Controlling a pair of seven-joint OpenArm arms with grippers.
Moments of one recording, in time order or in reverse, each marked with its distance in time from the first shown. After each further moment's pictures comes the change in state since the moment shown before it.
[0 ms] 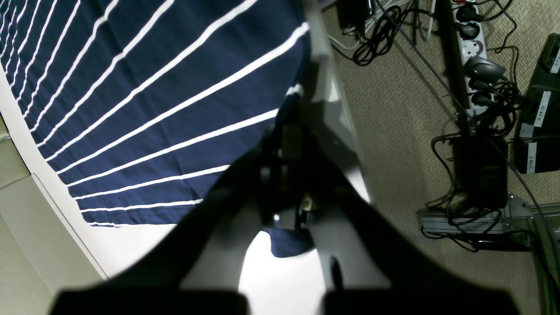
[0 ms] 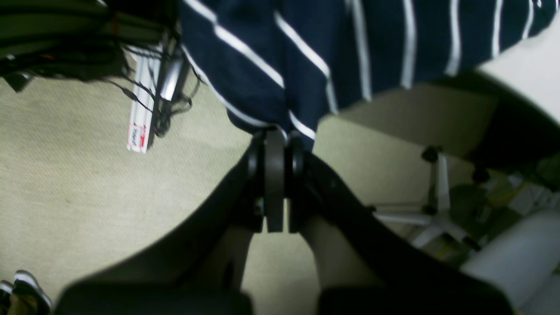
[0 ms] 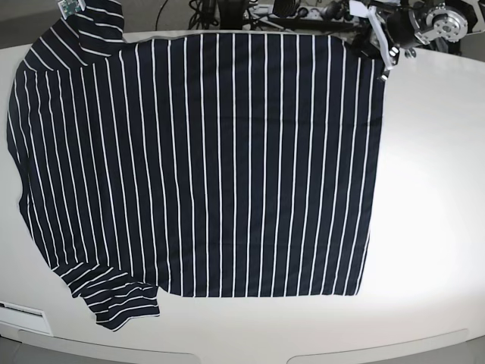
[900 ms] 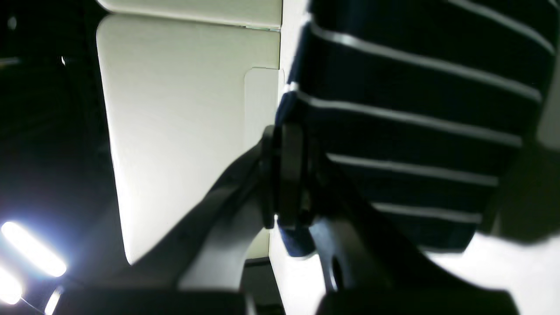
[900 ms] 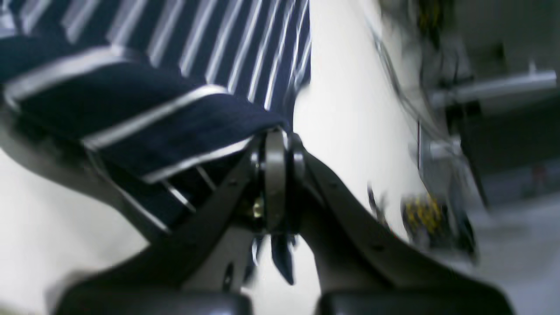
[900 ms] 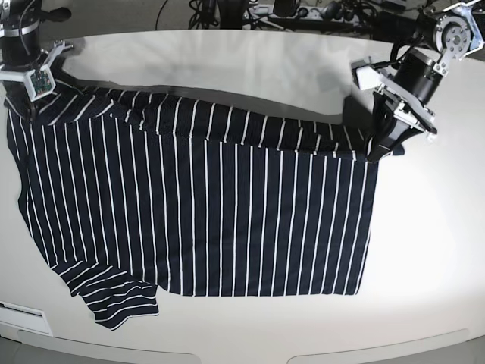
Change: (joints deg) left arm 0.0 8.7 -15.7 -0.2 7.6 34.0 3.4; right arm 19.9 15.3 -0.1 0.0 -16.4 -13.0 22.3
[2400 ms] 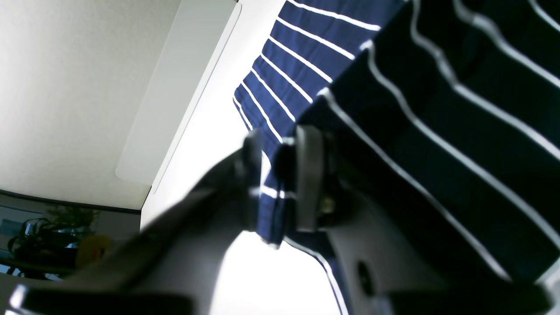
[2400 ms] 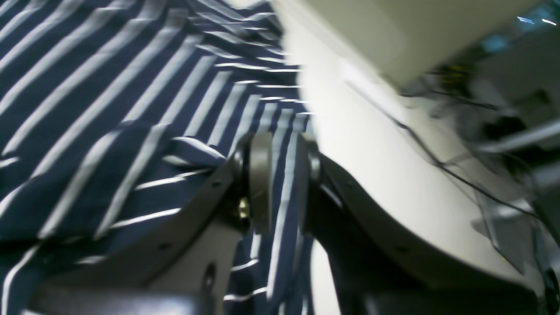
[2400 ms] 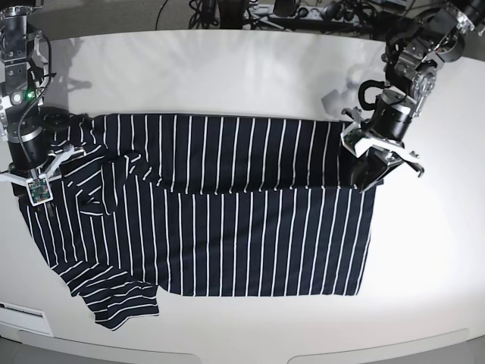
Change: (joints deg) left arm -12.3 21.6 -5.1 -18.6 -25.0 -9.9 -9.9; right arm 38.5 3.5 -13.2 -22.1 10.8 3.5 0.9
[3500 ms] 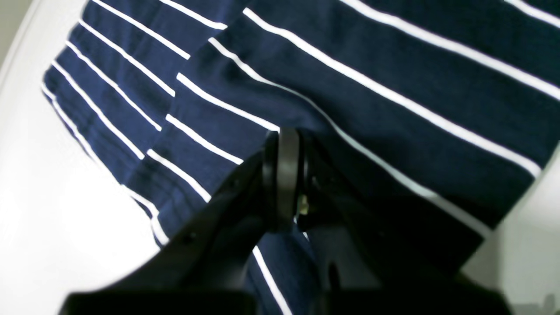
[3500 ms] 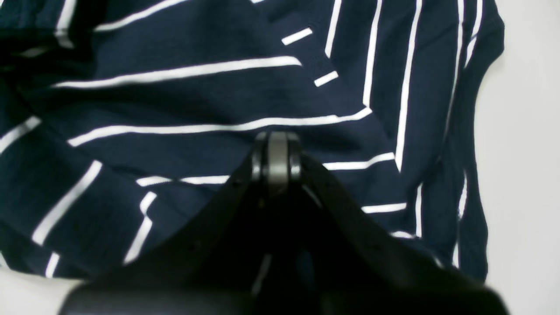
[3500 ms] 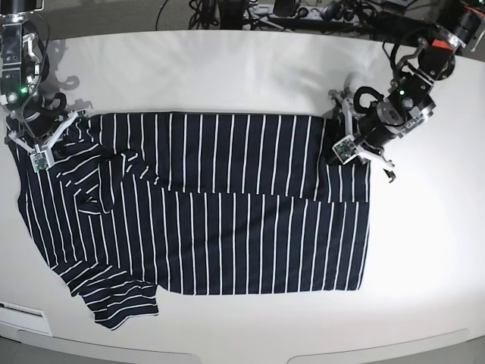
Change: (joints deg) left arm -7.0 4.9 -0.8 -11.5 -19.8 -33.0 2.6; right arm -2.1 -1.0 0.4 -21.7 15.1 14.0 -9.9
